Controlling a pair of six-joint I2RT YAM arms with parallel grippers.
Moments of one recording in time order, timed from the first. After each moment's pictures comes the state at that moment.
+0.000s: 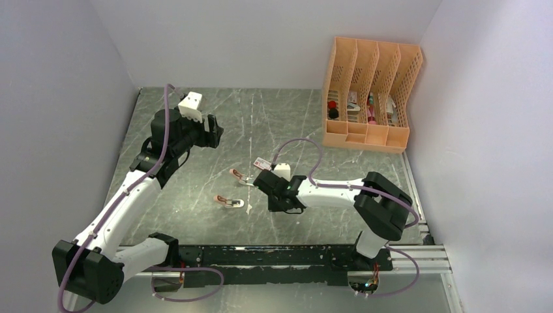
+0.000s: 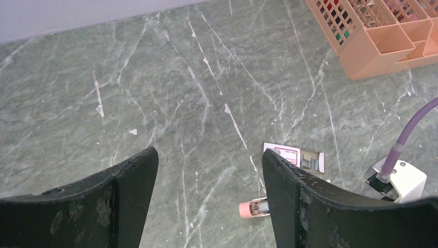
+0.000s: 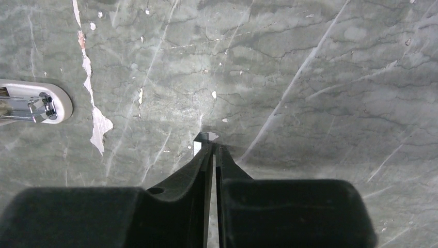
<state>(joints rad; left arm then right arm) -0.33 1.07 0.93 -0.16 0.09 -0.08 1.06 1.65 0.91 -0.43 0.27 0.92</state>
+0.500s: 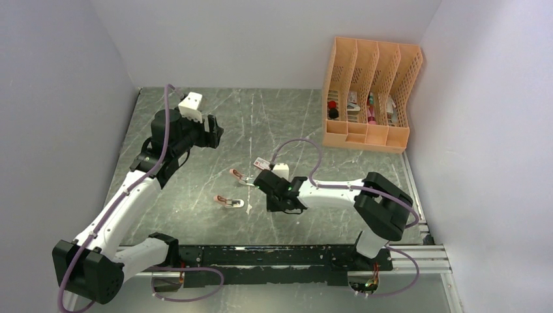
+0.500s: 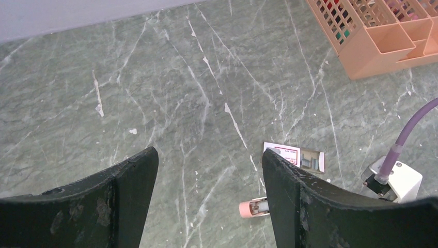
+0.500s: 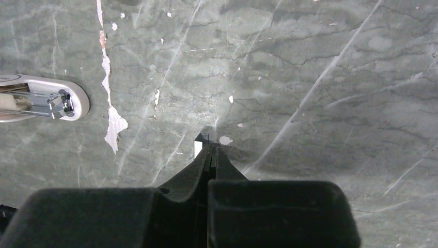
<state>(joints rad) -0.33 1.07 0.93 -0.16 0.09 -0.09 1.06 1.65 0.90 -0.38 0.25 0.90</state>
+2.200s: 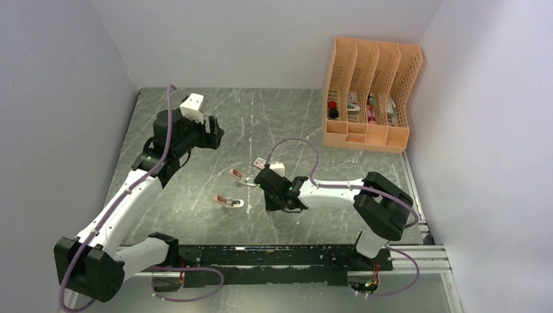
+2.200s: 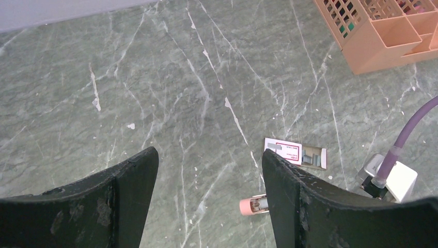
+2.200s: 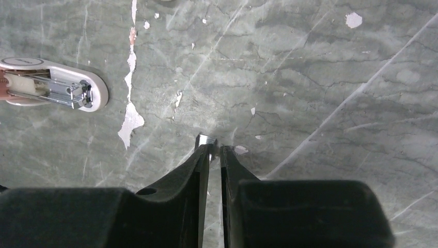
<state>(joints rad) -0.33 1.08 0.92 -0.16 0.09 -0.09 1.04 1.64 0.87 -0.28 0.19 0.78</state>
